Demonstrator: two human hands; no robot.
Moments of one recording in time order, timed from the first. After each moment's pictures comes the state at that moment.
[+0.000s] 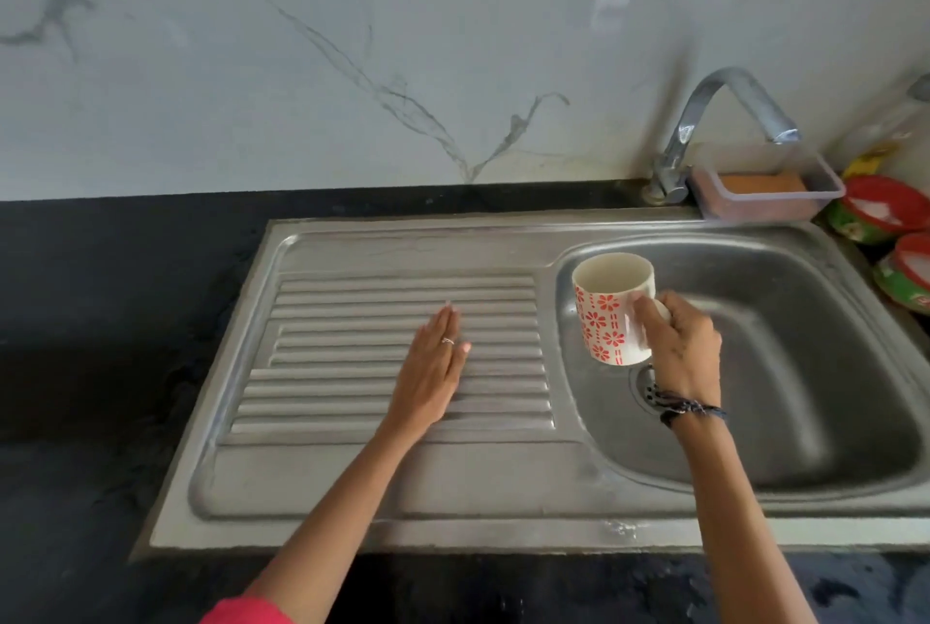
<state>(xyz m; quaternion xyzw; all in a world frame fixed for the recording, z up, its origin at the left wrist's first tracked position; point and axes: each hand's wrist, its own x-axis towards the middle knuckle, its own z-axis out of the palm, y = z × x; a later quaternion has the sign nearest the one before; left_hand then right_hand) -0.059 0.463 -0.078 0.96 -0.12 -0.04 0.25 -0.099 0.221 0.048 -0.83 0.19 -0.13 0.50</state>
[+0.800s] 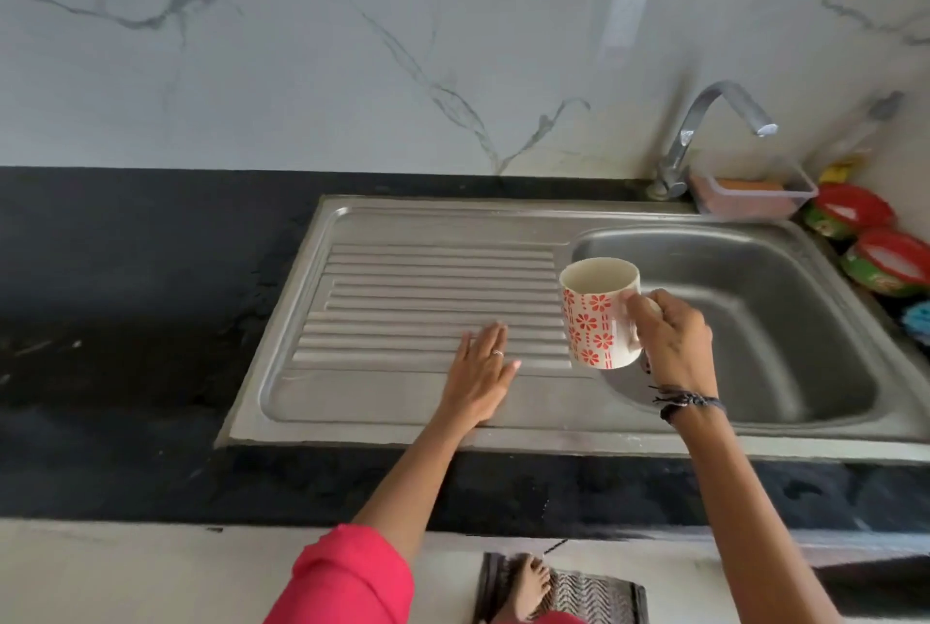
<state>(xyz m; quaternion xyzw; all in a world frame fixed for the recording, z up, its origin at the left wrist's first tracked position) -0.142 0.460 -0.094 0.98 -0.16 -0.07 0.12 -0.191 0.271 0.066 -0.84 0.14 -0.12 0.52</state>
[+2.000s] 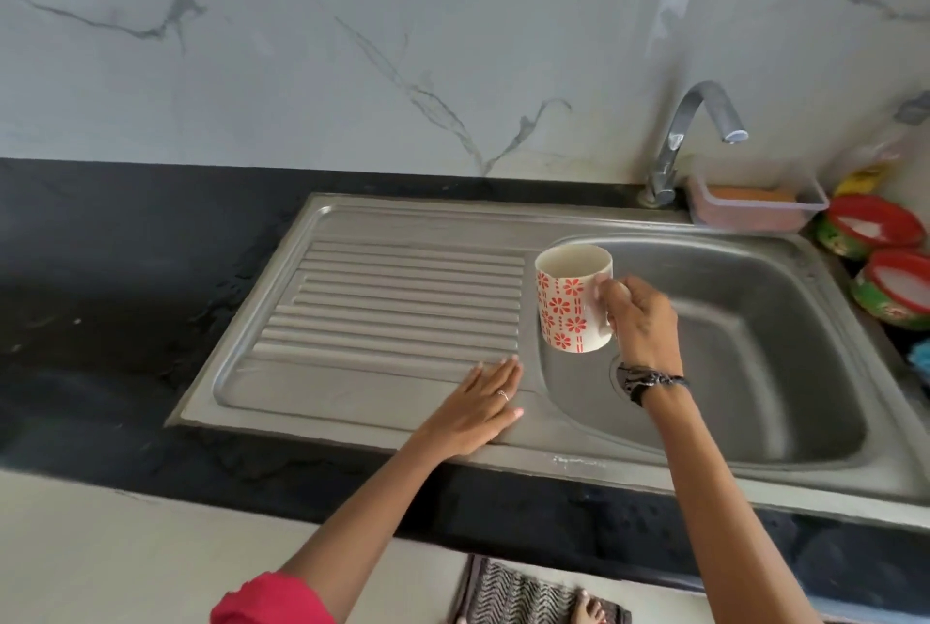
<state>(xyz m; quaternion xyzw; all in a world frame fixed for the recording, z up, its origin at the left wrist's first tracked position) -0.169 0.386 -0.075 0.95 -0.23 -0.19 0.13 -0.144 0.196 0.062 -0.81 0.07 -0.08 0.57</state>
